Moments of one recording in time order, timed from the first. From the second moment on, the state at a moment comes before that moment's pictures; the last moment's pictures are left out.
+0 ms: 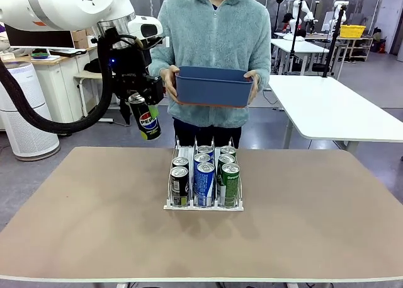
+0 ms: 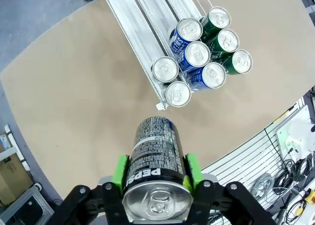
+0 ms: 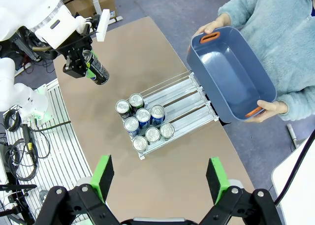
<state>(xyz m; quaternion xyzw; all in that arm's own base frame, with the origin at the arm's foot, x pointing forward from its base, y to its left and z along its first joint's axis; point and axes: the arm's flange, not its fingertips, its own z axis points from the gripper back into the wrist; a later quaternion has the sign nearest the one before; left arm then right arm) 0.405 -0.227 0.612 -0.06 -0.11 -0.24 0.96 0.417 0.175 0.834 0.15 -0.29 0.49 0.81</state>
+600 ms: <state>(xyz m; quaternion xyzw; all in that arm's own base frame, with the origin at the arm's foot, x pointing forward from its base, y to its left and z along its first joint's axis) 0.396 -0.251 0.590 -0.06 -0.09 -0.15 0.98 0.417 0.176 0.834 0.15 -0.29 0.49 0.81</state>
